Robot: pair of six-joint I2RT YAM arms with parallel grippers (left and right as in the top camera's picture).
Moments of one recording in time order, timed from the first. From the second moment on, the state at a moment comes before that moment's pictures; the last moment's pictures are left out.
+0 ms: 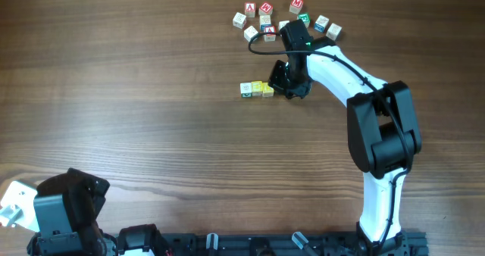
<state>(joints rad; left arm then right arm) 0.12 0.59 1.14 -1.51 -0.53 -0.88 0.35 2.18 1.56 -0.77 -0.23 0.74</state>
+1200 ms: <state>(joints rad) 0.12 0.59 1.14 -1.51 -0.53 -0.88 0.41 2.17 1.57 -1.01 -0.27 0.48</state>
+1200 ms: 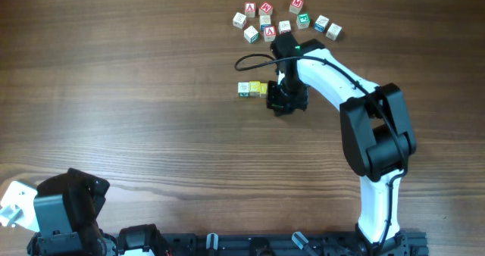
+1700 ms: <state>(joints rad) 0.12 0.59 1.14 -1.51 -0.53 -0.88 0.41 2.17 1.57 -0.86 -0.30 0.44</state>
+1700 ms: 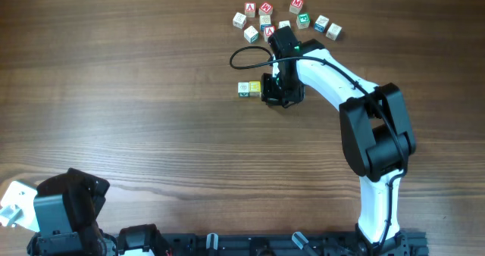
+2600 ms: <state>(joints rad) 0.12 0.59 1.14 -1.51 -0.53 -0.88 0.44 2.13 1.56 -0.98 -0.30 0.44</state>
